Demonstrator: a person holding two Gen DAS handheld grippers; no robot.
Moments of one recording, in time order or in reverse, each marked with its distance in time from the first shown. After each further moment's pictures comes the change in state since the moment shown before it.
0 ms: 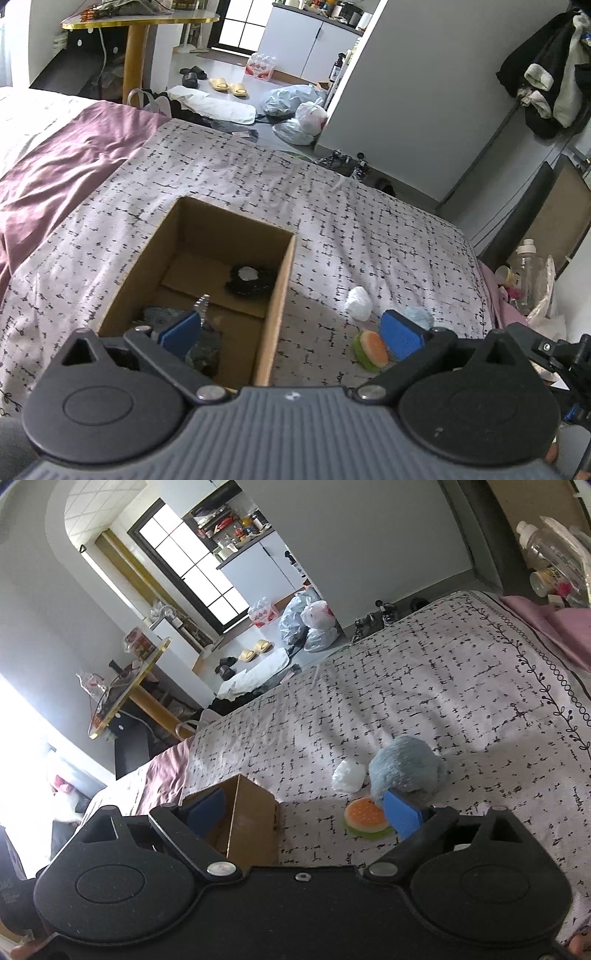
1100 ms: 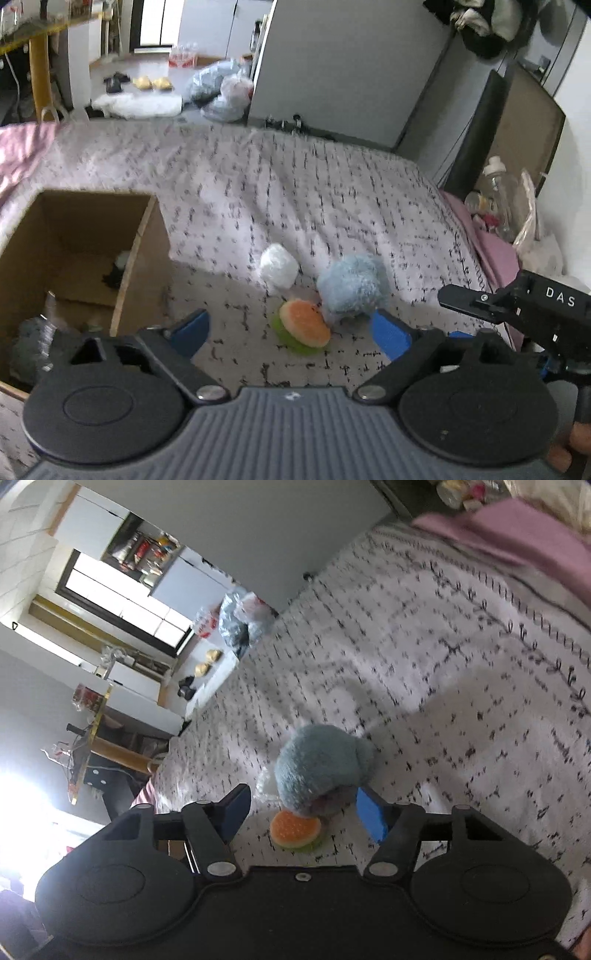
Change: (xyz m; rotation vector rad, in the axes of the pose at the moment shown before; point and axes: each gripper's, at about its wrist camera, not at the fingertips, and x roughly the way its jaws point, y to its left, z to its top) left arm 0.094 -0.092 -0.045 0.221 0.077 -0.083; right arm 0.047 -0.111 -0.003 0.316 0.065 -0.029
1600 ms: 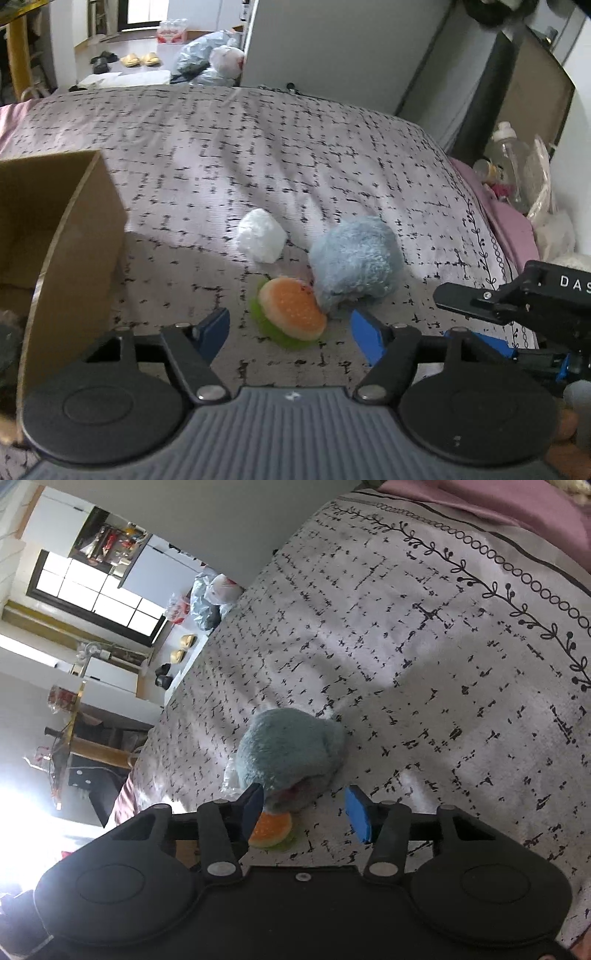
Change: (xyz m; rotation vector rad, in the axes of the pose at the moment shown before) left arm 0.061 -0.015 -0.006 0.042 0.078 -0.001; right arm 0.022 -0.019 0.006 0.073 0.064 -0.055
